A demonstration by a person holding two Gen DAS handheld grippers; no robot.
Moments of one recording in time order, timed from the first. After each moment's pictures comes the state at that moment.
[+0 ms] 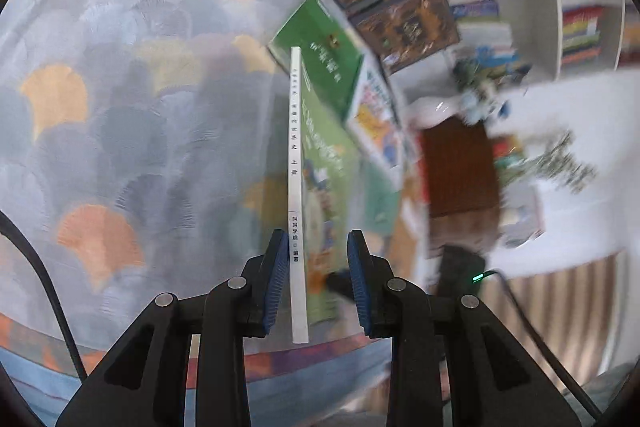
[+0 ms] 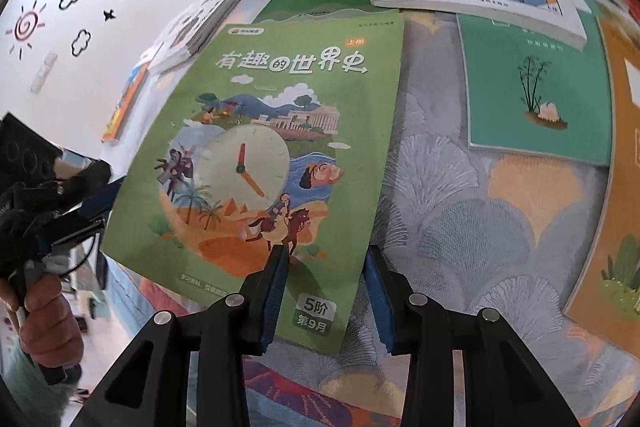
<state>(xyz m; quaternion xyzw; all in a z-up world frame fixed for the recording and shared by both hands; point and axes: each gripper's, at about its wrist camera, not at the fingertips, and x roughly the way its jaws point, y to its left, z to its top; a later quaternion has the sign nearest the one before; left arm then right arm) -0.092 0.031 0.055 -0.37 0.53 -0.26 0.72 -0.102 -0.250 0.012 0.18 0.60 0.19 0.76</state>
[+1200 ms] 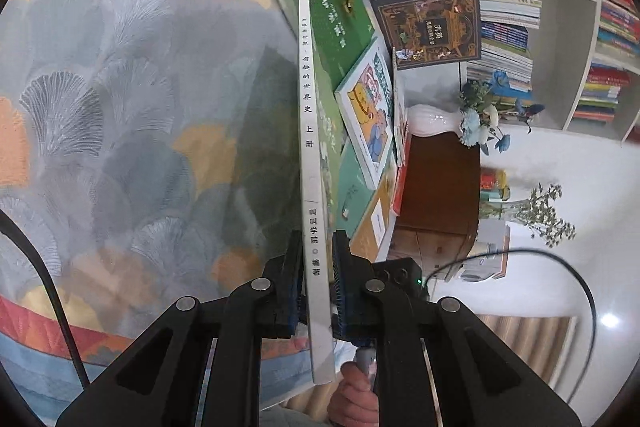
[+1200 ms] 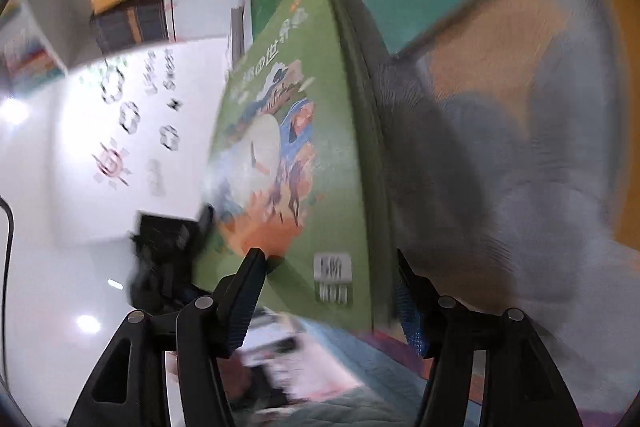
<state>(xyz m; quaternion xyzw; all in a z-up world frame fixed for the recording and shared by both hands) -0.083 -0.019 0.024 -0.46 0.57 -0.24 0.64 -0.109 -0.321 -0.050 0.55 0.58 0.27 0.54</state>
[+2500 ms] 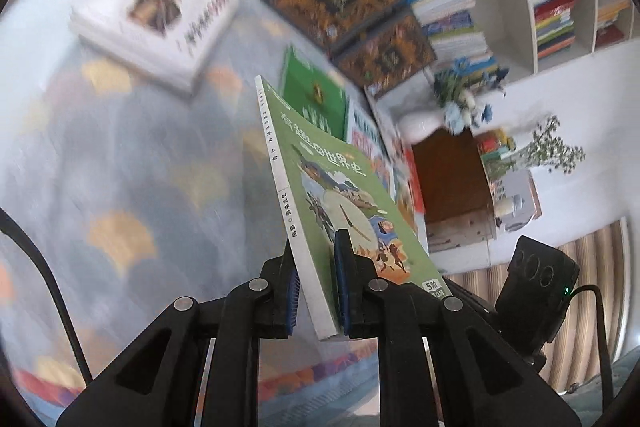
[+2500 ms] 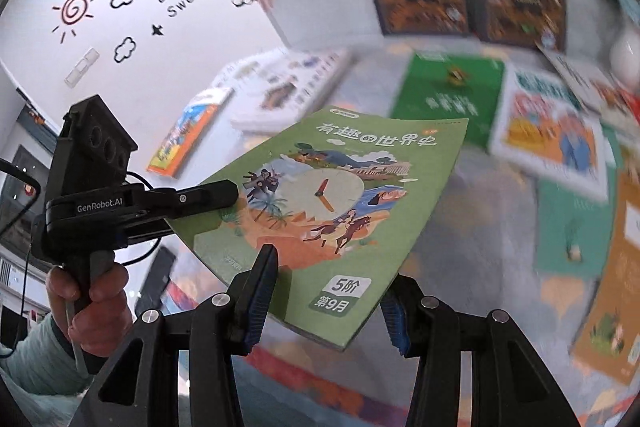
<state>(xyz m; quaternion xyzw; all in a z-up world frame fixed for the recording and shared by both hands) -0.033 0.107 0.108 -0.30 0.50 -0.30 0.76 -0.083 -0.141 0.136 0.12 0.49 0.21 0.84</state>
